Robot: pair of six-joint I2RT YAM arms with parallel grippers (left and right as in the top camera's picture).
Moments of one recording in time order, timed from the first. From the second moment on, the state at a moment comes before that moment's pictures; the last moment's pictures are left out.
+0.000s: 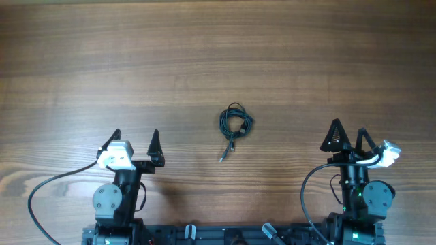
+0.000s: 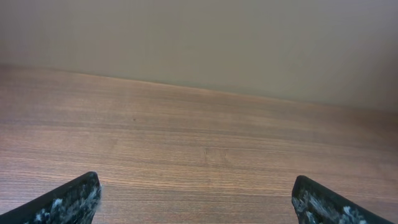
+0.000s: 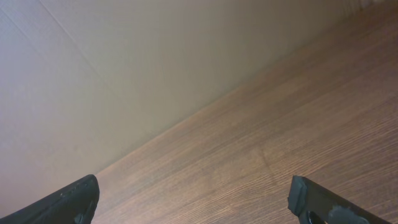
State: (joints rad) left arm -0.05 0.01 0.02 -0.08 0.04 -0.16; right arm -0.21 0.04 0.01 0.01 -0.14 0.56
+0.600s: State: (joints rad) left arm -0.05 0.01 0.02 0.03 0.10 -0.32; right arm -0.21 0.04 0.01 0.01 -0.14 0.56
